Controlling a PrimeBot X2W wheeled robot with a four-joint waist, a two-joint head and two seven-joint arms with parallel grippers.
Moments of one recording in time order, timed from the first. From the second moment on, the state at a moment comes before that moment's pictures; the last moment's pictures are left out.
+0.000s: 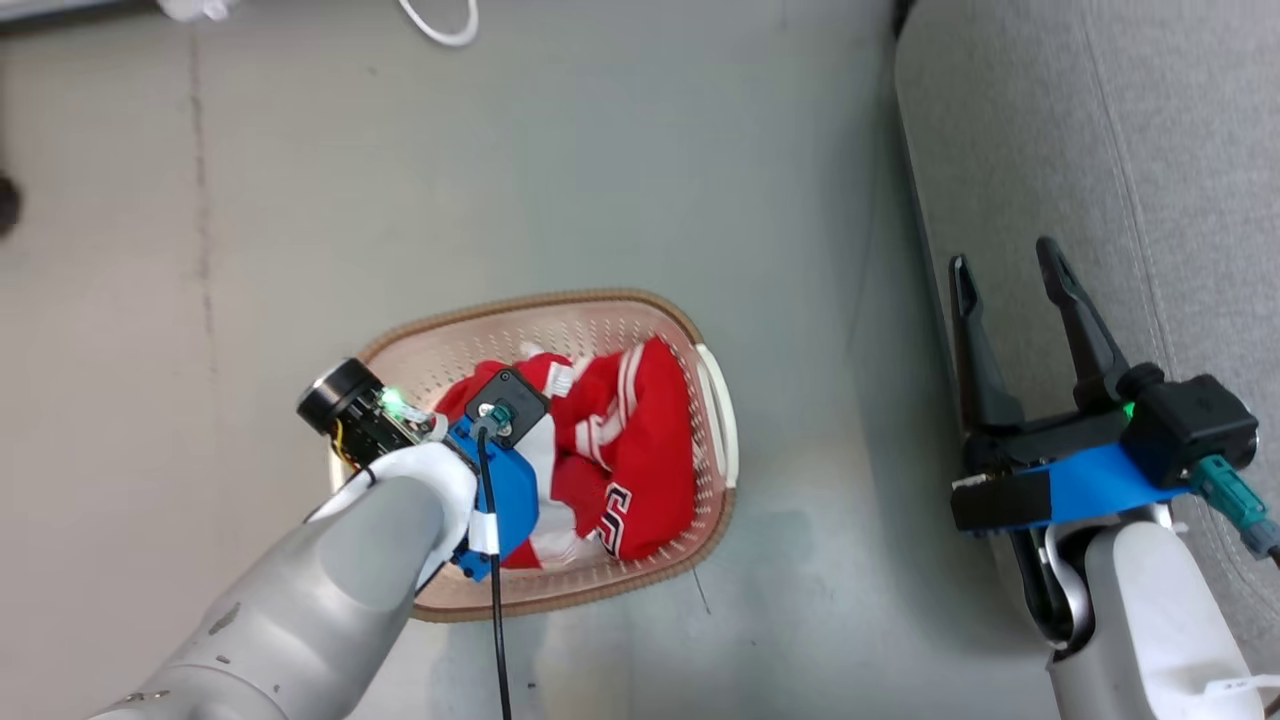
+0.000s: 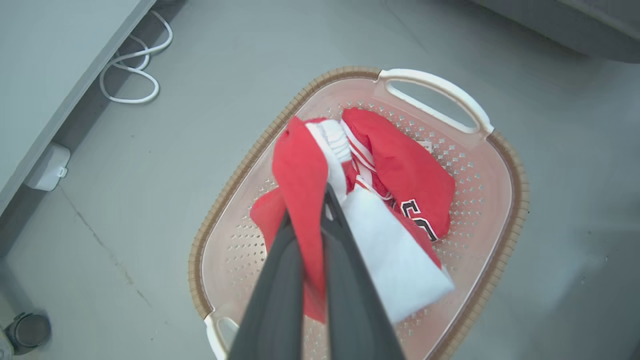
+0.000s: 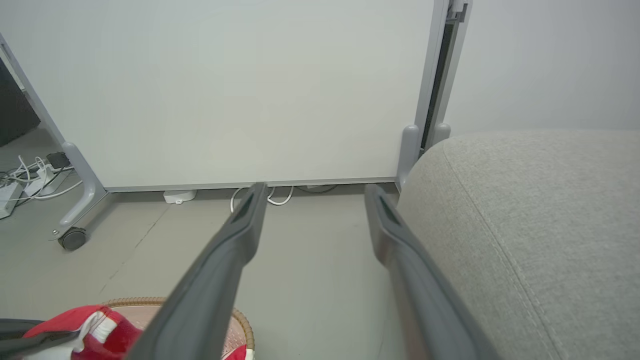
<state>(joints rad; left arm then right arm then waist) -0.89 0.17 -1.28 1.13 -0.58 -0.13 -0.14 -0.35 -0.05 0.02 0.17 0.09 0.13 -0.26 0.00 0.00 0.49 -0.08</state>
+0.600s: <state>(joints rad) -0.91 0.14 -1.20 1.05 -0.74 -0.13 -0.26 -0.25 -0.05 0.01 0.21 0.09 0.13 -0.26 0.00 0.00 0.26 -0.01</state>
